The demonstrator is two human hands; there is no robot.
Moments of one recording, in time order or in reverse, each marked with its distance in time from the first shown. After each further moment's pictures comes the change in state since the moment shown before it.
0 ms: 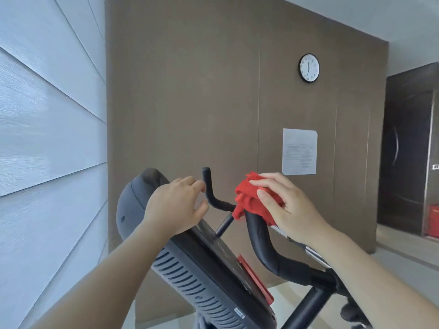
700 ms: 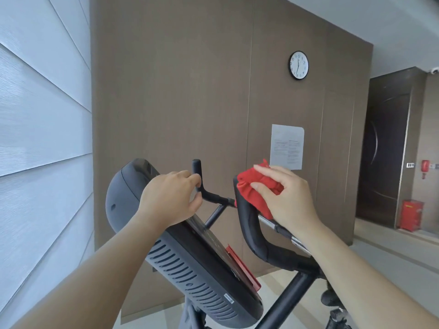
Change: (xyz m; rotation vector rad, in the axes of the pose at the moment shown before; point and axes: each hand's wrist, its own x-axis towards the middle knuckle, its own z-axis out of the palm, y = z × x) left_hand -0.001 0.003 0.004 0.035 0.006 0.045; right_hand -0.005 -0.004 0.005 0.011 0.296 0.119
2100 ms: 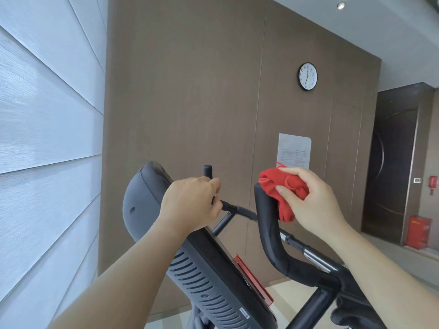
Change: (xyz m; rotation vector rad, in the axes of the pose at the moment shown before) left_hand 0.000 0.001 -0.004 -0.047 -0.004 -0.052; right_hand 0.012 -0.001 0.000 -0.013 -0.048 -0.052
